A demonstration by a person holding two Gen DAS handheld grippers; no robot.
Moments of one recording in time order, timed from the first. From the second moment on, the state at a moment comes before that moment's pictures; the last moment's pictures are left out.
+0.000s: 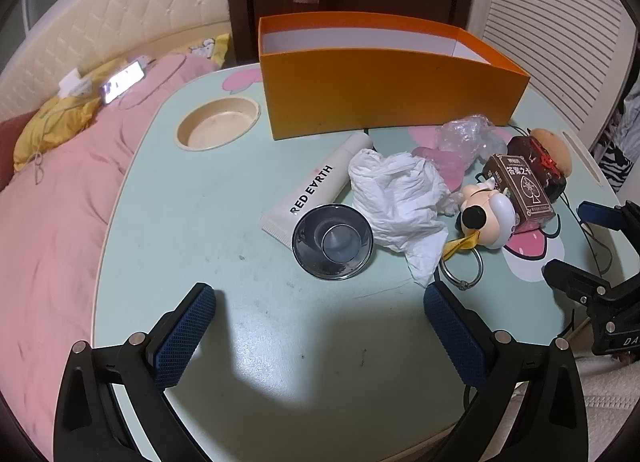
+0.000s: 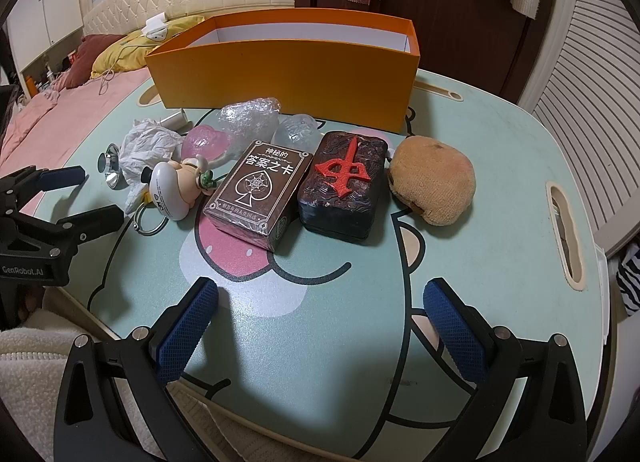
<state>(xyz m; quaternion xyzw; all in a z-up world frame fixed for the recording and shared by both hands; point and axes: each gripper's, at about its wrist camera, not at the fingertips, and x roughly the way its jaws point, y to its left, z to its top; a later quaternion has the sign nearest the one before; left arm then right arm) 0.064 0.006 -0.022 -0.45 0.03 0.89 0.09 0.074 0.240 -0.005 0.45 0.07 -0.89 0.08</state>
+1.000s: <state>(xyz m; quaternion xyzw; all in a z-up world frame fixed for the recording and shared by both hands) 0.067 0.006 -0.024 -0.44 0.04 0.89 0.10 0.077 0.239 -0.004 0.45 0.07 -0.89 0.08</state>
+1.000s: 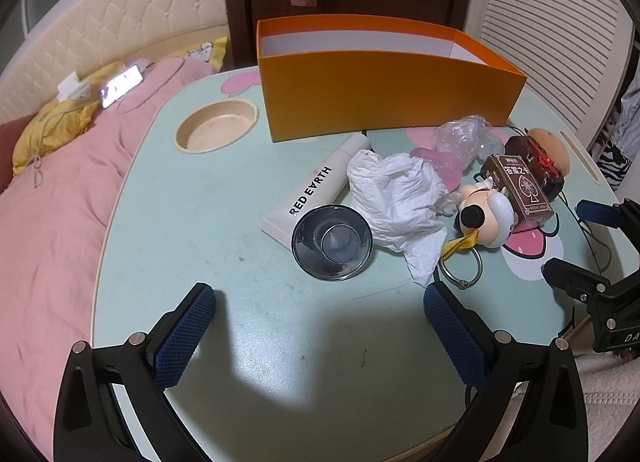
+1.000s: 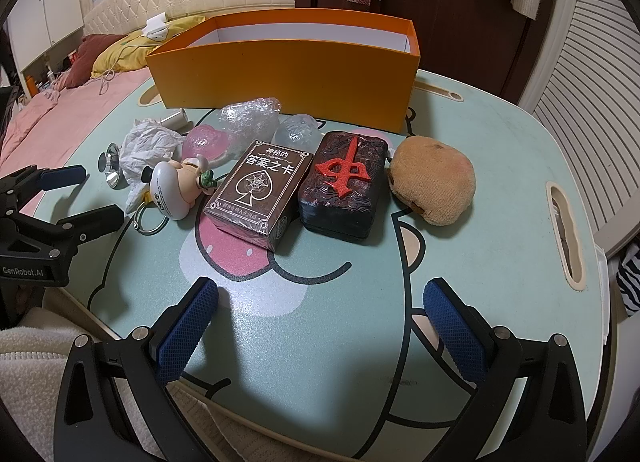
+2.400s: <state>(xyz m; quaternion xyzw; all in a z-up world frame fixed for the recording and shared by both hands) 0.053 -0.001 -0.007 -0.40 0.02 0.90 0.13 0.079 0.238 -0.003 0.45 0.07 -0.89 0.08</state>
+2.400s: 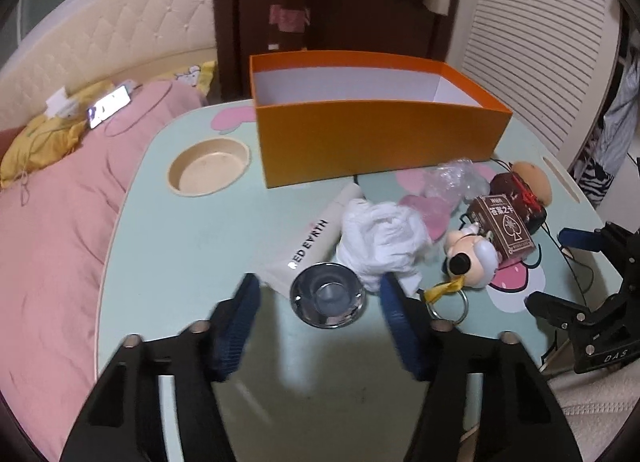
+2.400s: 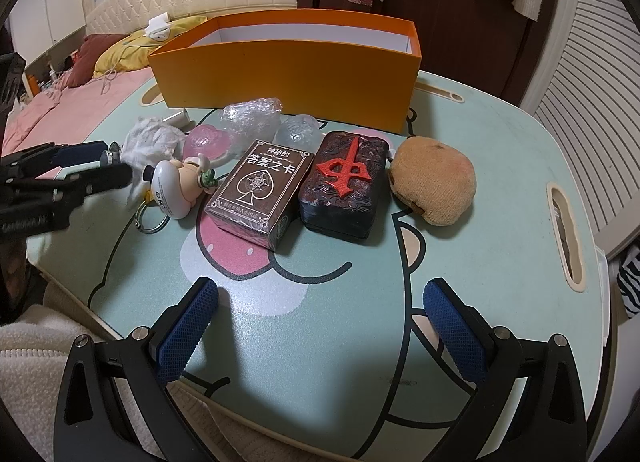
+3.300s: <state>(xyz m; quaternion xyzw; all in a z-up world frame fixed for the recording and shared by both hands) 0.079 -0.002 -0.005 -0.36 0.00 0.92 0.16 0.064 0.341 0.036 0.36 -0.15 -0.92 0.02</state>
